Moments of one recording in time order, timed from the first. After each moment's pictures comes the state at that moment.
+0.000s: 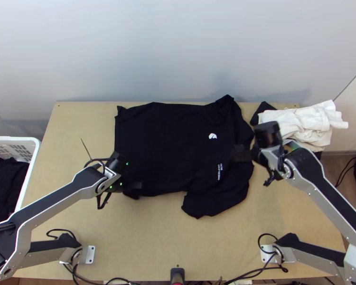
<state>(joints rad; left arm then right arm) -0.54 1.37 0.84 -0.64 -0.01 -0.52 0.51 1.24 1.18 -0.85 0.24 0.37</state>
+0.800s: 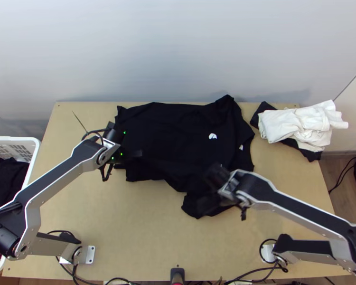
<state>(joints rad) -0.41 1.53 1.17 -0.67 -0.08 -0.50 0.96 1.36 1.02 -0.91 0.00 0.44</state>
